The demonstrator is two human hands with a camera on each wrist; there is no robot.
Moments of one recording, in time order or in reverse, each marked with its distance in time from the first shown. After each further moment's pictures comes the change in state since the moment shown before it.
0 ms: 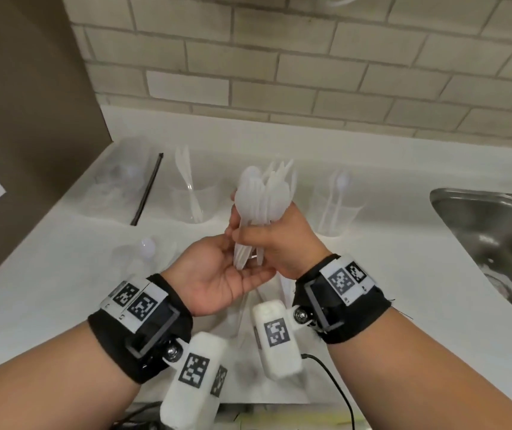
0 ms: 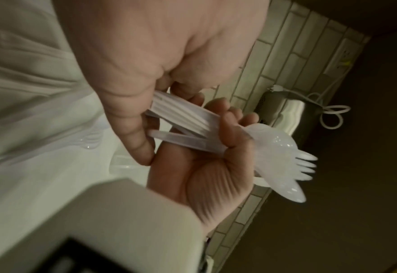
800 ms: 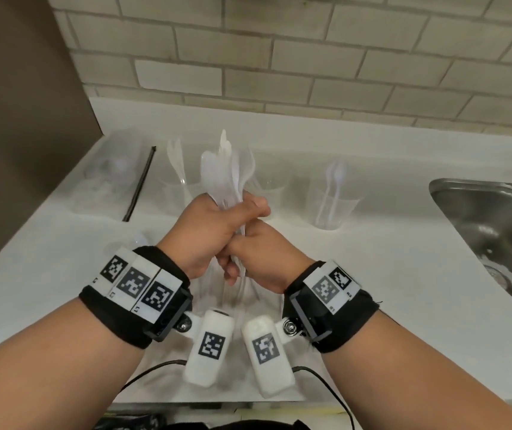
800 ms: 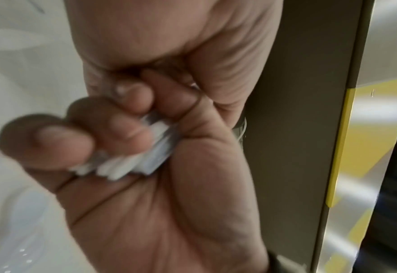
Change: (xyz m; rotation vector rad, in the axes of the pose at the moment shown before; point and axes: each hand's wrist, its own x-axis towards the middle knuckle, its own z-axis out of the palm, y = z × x) left_hand 0.000 0.021 0.027 0.723 0.141 0.514; right_hand 0.000 0.025 0.011 -0.104 -0.154 0.261
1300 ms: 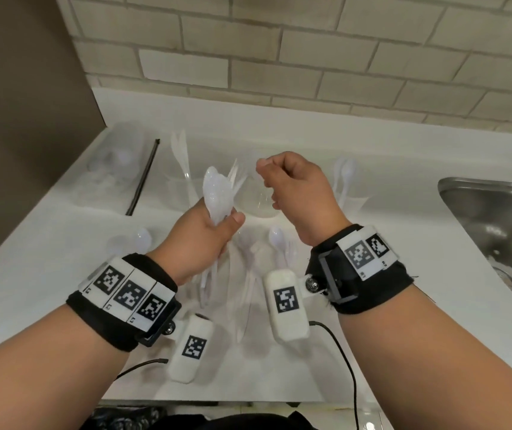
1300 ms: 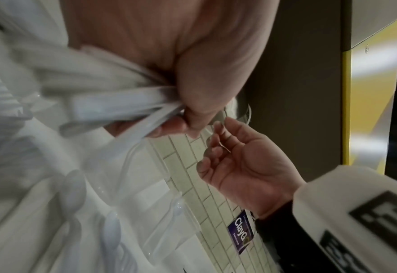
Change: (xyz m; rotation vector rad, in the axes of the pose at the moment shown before) left_hand 0.010 -0.036 -0.027 0.393 0.044 0.095; right_hand 0.018 -0.041 -0.043 -0.209 0.529 -0.168
